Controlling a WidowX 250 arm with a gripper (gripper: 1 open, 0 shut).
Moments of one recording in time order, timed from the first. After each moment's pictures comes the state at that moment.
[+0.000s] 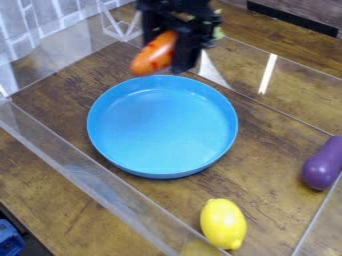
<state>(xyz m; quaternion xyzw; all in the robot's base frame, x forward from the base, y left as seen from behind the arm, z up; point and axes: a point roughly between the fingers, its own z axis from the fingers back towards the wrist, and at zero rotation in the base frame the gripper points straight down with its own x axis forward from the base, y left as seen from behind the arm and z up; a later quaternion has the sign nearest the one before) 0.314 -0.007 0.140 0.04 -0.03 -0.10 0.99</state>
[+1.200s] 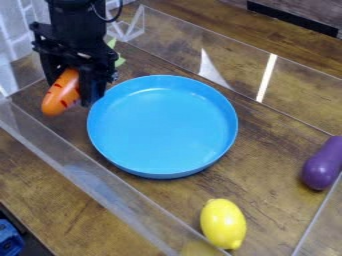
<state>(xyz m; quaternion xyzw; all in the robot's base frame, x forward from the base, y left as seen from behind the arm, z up) 0.268 0.054 0.091 0.04 -0.03 0.02 1.00</state>
